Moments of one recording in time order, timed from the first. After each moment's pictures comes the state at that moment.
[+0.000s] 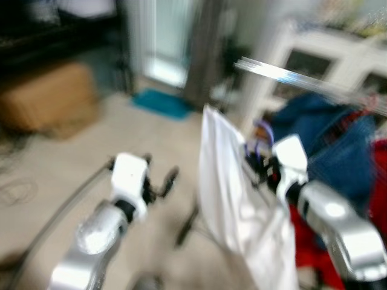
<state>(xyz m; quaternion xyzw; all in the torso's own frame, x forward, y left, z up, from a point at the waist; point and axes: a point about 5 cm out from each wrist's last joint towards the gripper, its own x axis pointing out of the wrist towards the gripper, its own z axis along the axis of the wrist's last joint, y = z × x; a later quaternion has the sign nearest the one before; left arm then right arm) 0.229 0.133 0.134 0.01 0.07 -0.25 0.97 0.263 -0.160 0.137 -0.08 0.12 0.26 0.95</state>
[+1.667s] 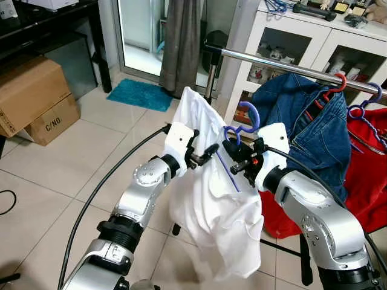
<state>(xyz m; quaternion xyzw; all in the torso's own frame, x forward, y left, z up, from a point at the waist) 0.334 0.077 0.119 0.03 0.02 -0.35 0.94 0.271 -0.116 0.167 0.01 0.08 0.28 0.96</state>
